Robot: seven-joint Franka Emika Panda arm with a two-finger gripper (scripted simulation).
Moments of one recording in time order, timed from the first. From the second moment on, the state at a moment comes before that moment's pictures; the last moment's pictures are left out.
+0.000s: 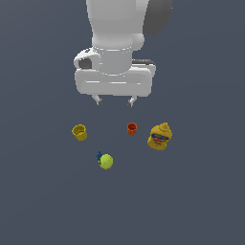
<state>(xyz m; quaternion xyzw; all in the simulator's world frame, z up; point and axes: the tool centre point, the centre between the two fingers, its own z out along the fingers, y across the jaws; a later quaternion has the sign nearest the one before) 0.015 -0.023 0.341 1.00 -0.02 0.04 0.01</state>
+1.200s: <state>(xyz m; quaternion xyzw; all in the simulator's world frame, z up) -0.033 0.026 0.179 1.00 0.07 0.02 0.01</state>
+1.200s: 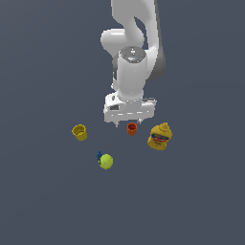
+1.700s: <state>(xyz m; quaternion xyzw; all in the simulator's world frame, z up) -0.083 0.047 0.108 0.99 0.12 0.00 0.00</state>
